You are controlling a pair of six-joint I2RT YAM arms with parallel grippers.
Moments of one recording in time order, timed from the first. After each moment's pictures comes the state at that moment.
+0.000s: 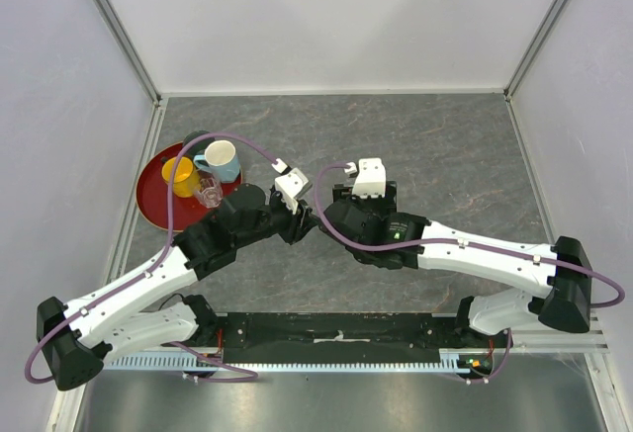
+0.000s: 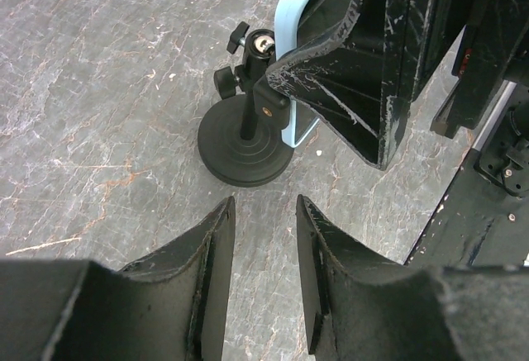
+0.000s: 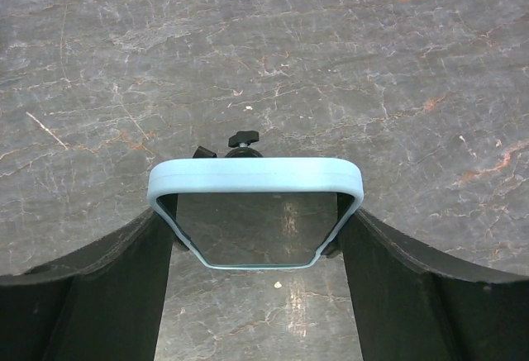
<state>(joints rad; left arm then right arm) -0.87 0.93 0.79 -0.21 0.08 -0.07 1.18 1.36 1.15 -0.66 1.05 0.75</state>
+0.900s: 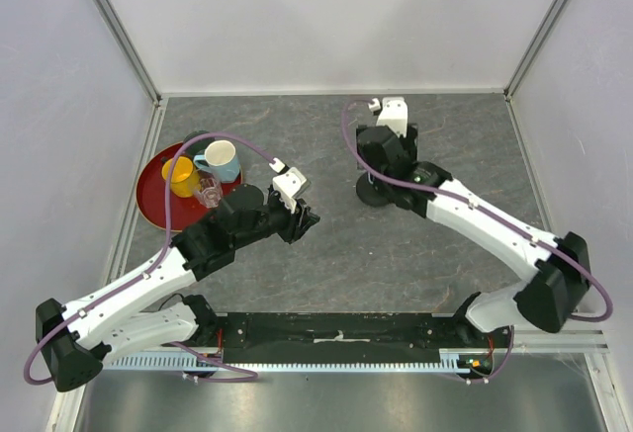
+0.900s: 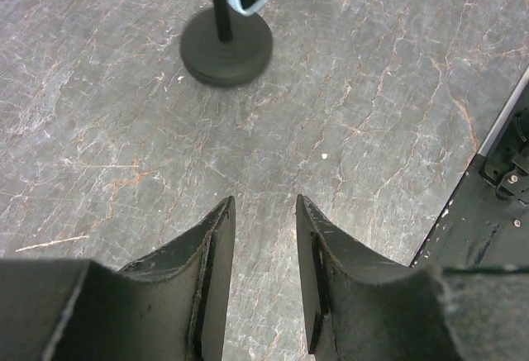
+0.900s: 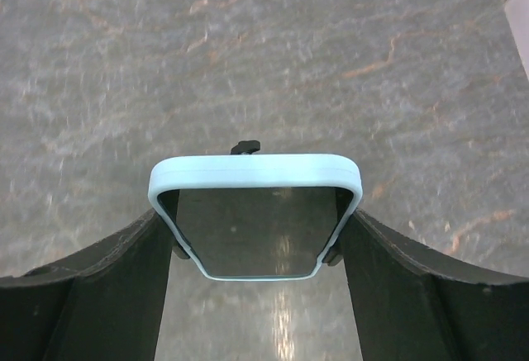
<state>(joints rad) -0.87 0.92 0.79 -0.21 0.05 -0.07 0.80 1.38 1.23 -0.41 0.81 0.35</state>
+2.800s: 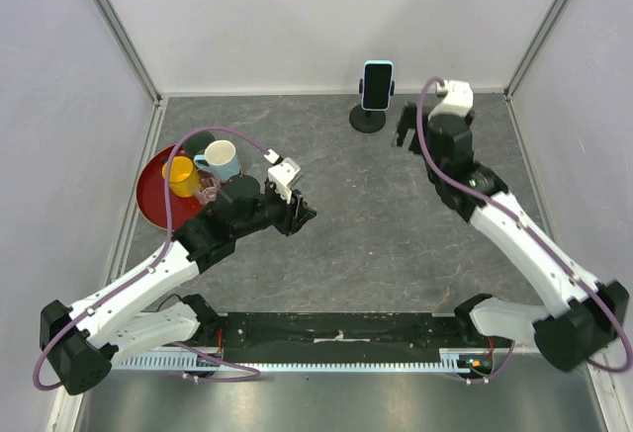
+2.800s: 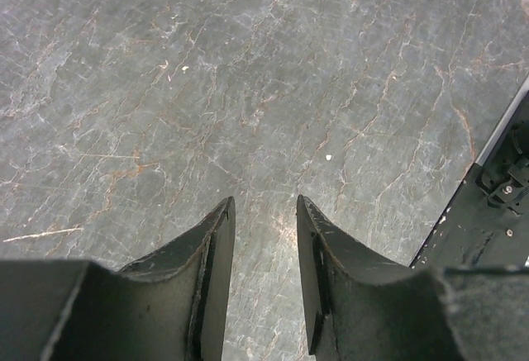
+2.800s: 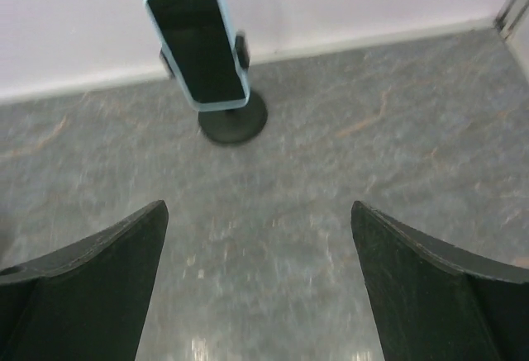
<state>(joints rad) -0.76 0.96 0.79 -0.20 0.15 -0.11 0.47 1.28 1.21 -0.18 0.51 0.29</state>
